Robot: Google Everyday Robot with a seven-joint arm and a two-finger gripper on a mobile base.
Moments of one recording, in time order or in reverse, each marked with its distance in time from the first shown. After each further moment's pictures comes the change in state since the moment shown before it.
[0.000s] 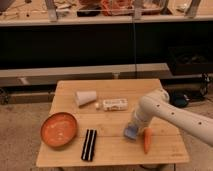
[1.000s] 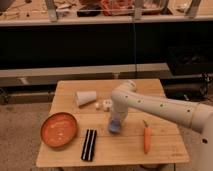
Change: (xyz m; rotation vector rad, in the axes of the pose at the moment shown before) arm -0.009 -0.102 0.043 -0.121 -0.023 -0.160
